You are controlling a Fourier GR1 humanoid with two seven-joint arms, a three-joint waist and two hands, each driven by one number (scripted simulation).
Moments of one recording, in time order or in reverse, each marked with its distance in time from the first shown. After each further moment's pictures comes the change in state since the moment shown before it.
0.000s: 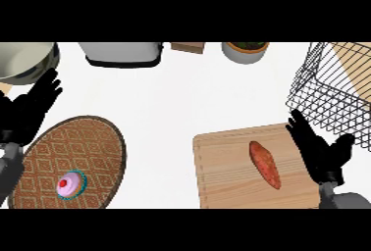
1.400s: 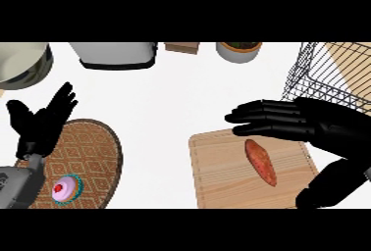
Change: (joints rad) left arm 0.059 -0.116 -0.003 0.014 -0.048 0.032 -0.042; right arm -0.439 -0.283 0.123 -0.503 0.336 0.713 -0.204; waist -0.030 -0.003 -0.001
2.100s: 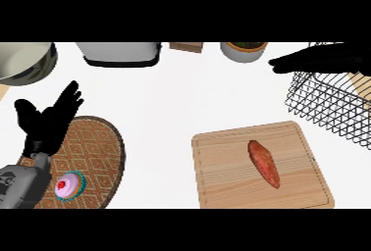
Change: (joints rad) left arm -0.009 -0.036 0.002 -0.015 -0.036 -0.007 0.012; right arm -0.310 -0.204 -0.075 0.256 0.005 0.372 0.139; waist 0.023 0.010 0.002
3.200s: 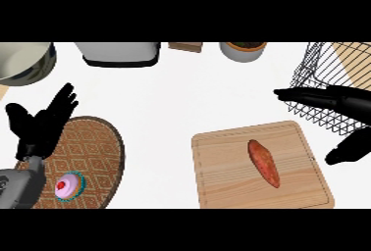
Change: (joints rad) left arm 0.029 -0.012 0.060 -0.002 -0.026 -0.055 -0.010; right arm 0.328 0.053 0.055 0.185 0.251 -0.310 -0.461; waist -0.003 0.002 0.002
